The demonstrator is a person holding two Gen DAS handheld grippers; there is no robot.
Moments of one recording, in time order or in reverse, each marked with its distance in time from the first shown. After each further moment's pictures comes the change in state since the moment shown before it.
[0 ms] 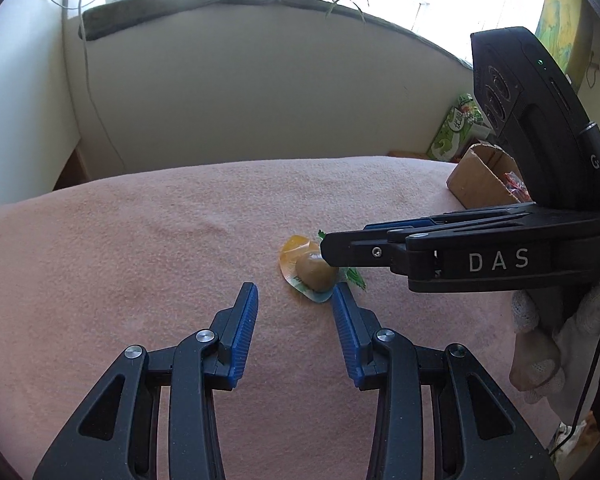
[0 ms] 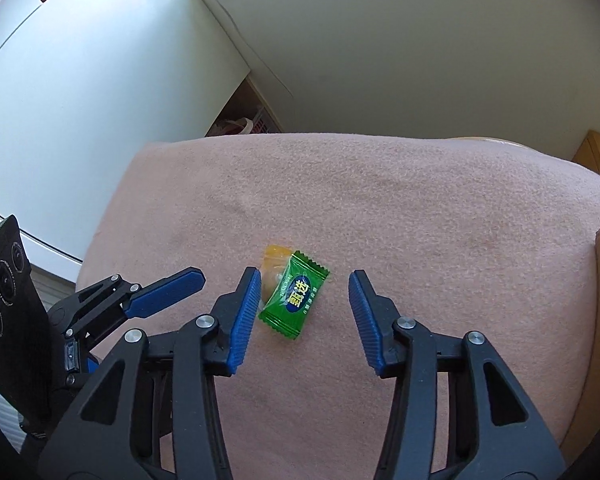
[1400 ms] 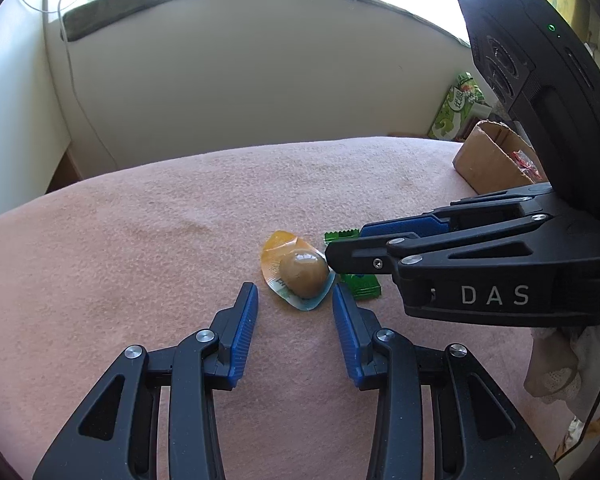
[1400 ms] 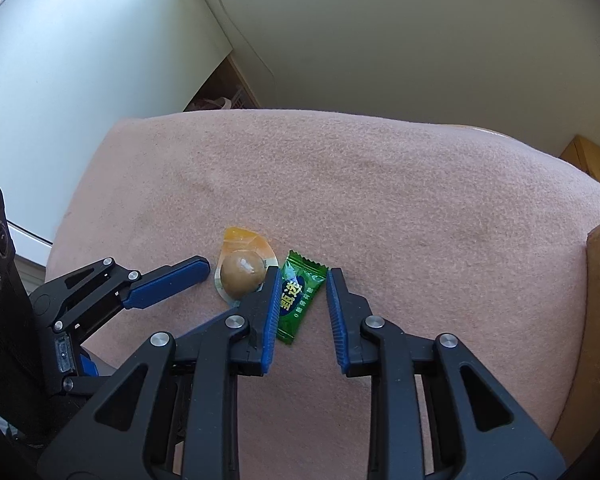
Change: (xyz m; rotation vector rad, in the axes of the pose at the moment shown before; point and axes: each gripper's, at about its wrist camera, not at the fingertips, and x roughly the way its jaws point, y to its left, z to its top) left arm 0.020 -0.004 0.003 0.046 0.044 0.020; right arm 0.021 -0.001 0.000 -0.048 0.052 -0.098
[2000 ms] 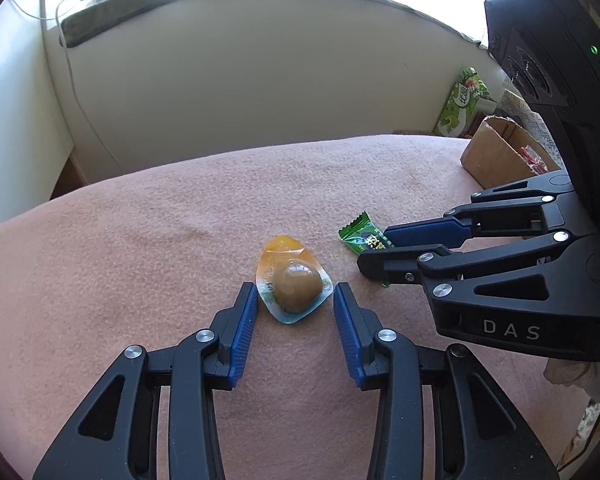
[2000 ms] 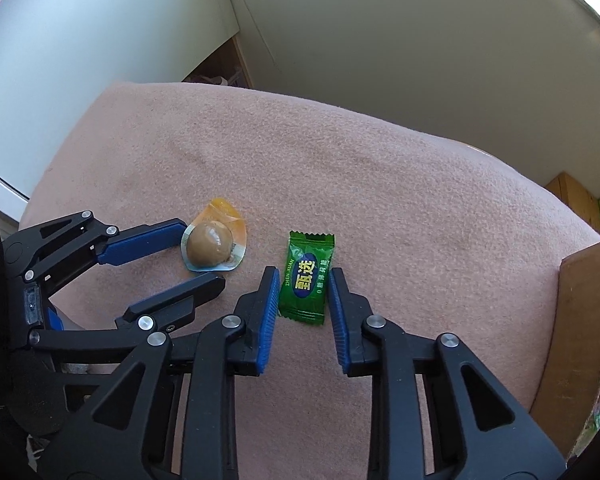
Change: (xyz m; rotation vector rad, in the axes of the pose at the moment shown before) left arm 0.006 -0.003 0.003 0.022 0.000 0.030; right arm -0.004 0.009 -0.011 -0.137 0.023 -0.107
